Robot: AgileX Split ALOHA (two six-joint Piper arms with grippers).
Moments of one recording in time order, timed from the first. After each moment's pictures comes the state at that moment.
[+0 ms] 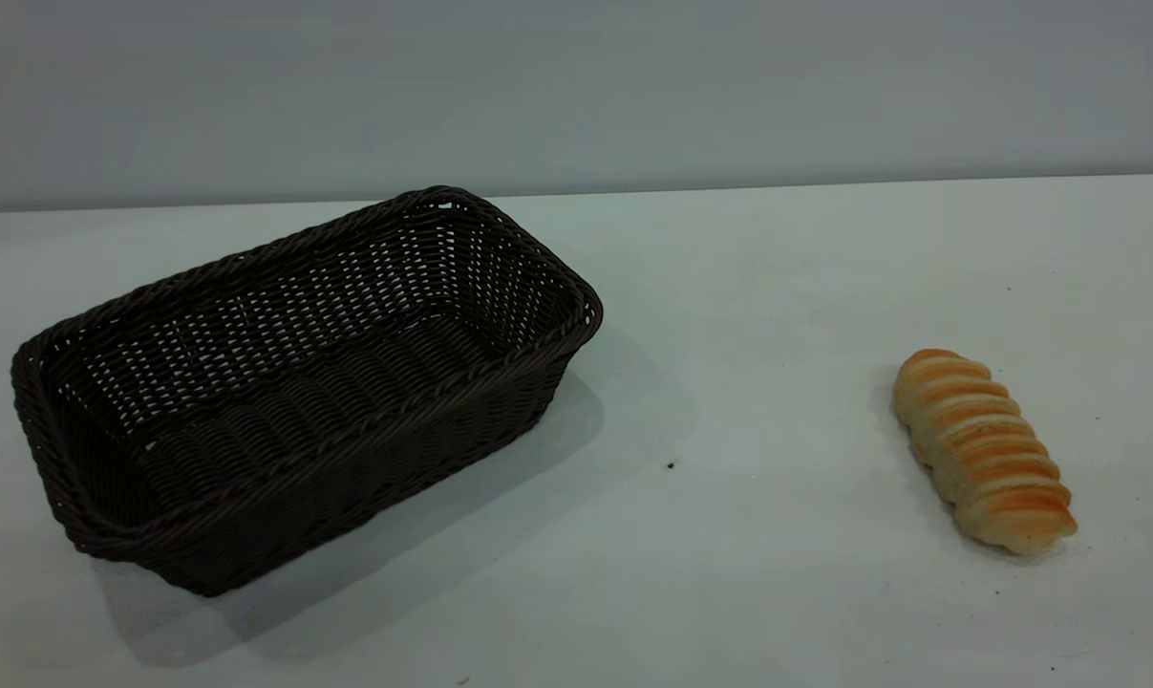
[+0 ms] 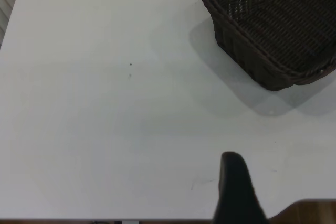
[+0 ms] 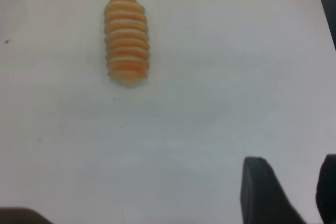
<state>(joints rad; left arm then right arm) -0.04 -0.02 -0.49 0.07 1.14 -0.06 -0.02 0.09 -0.47 -0.01 1.13 -0.01</state>
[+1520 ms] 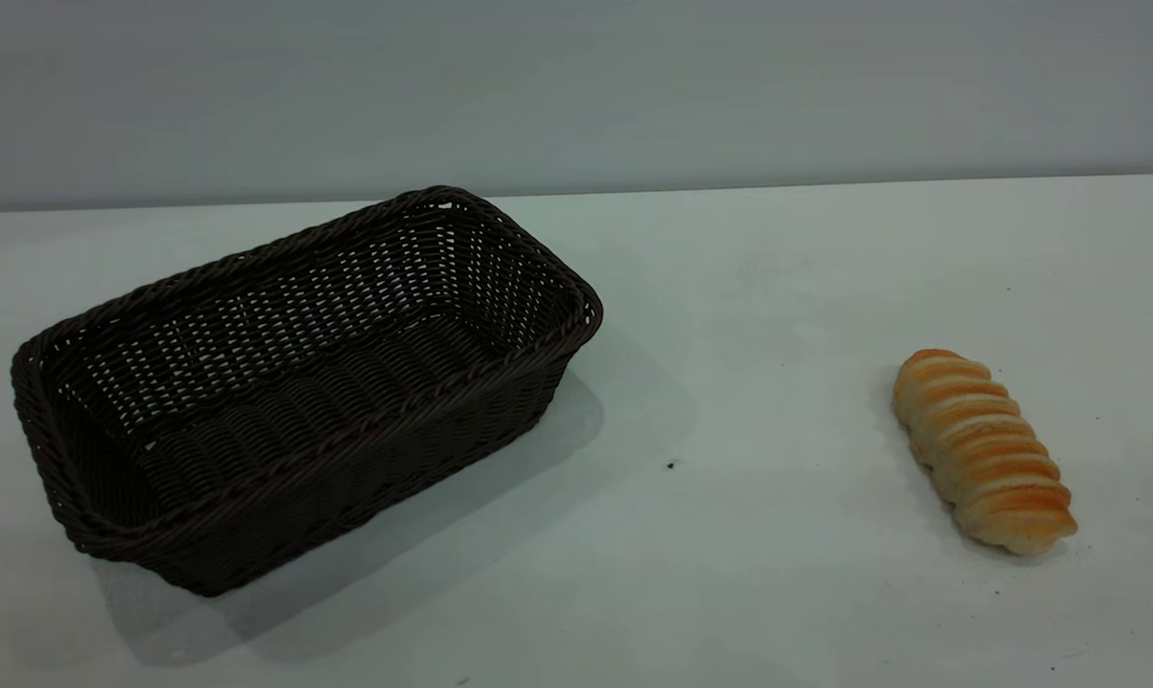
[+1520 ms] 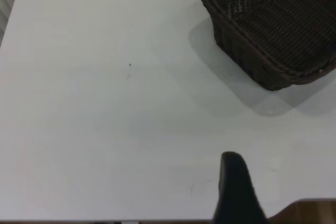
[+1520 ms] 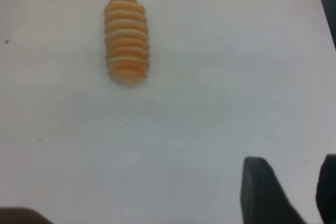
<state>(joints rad) -0.06 -0.02 -0.49 0.07 1.14 -0.06 -0.02 0.09 -0.47 -0.01 1.13 -0.01</state>
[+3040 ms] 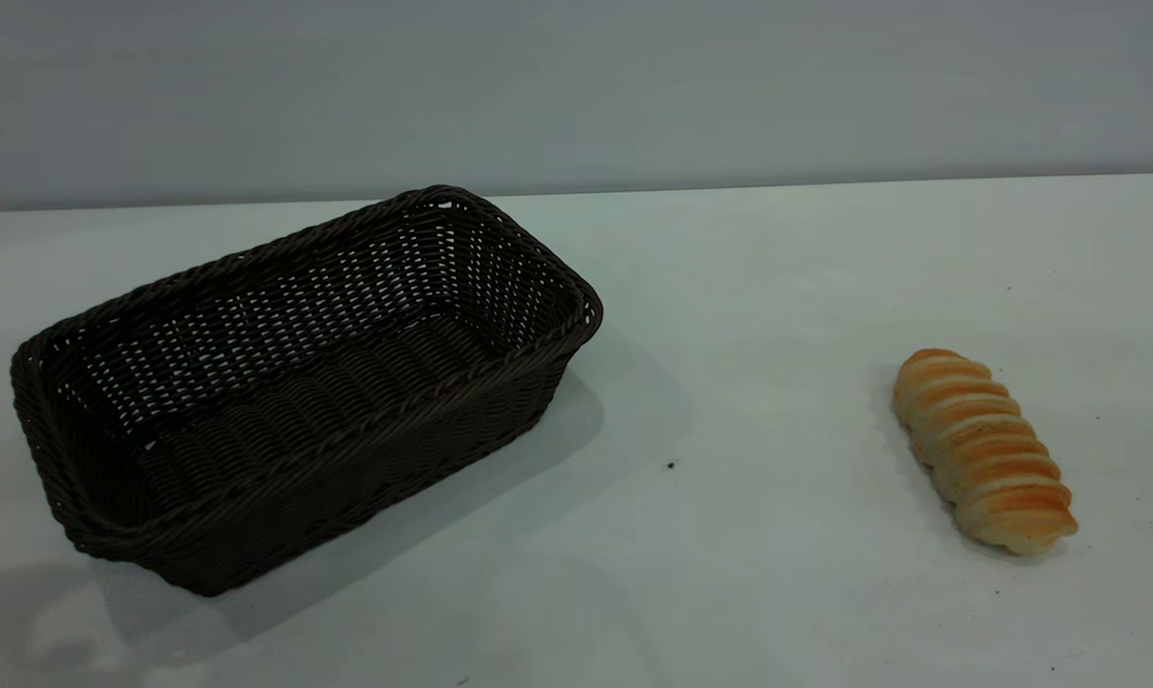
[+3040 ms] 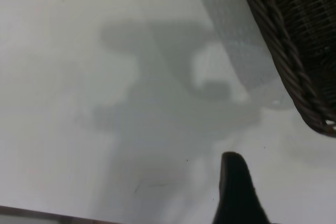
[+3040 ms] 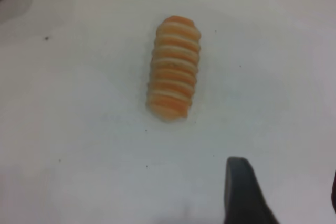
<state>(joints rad) -0.13 1.32 -0.64 0.11 0.57 -0.44 0.18 0.65 -0.50 -0.04 0.68 -0.04</state>
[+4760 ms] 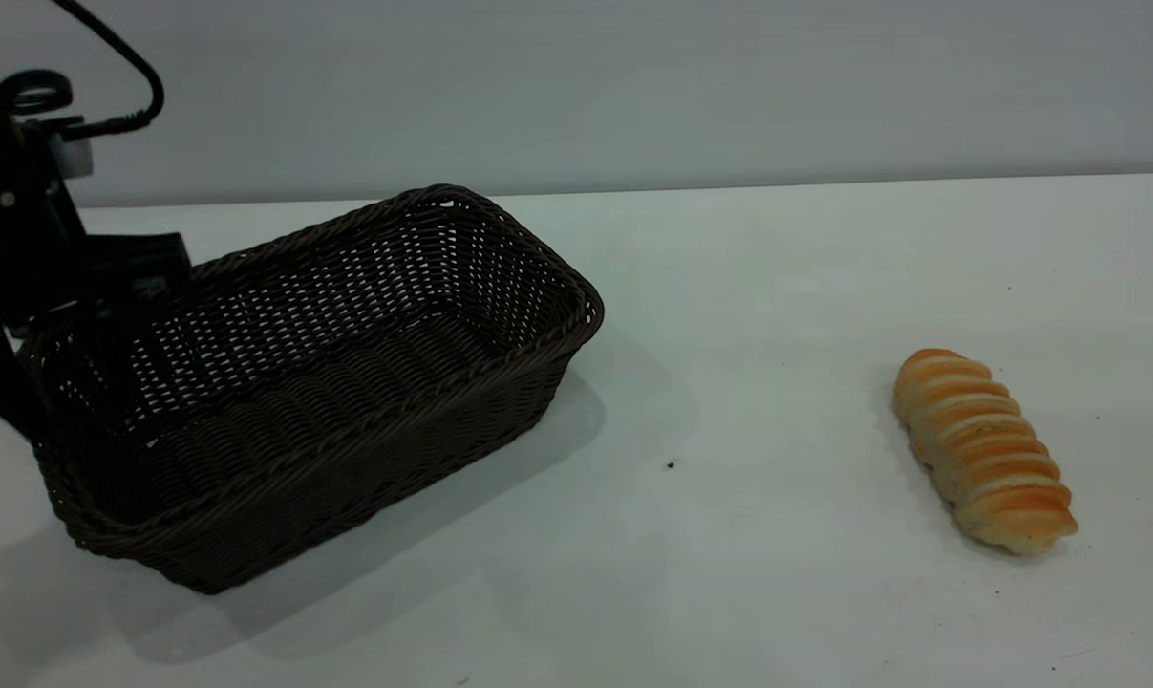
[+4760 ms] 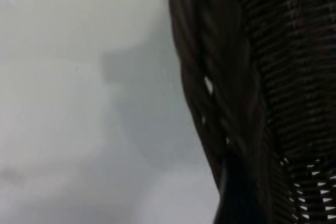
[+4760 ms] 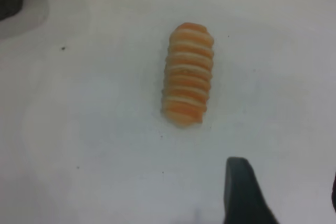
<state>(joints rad) -0.13 1.92 -1.07 0.06 0.63 -0.54 0.18 0.65 -0.50 0.01 0.66 -0.04</state>
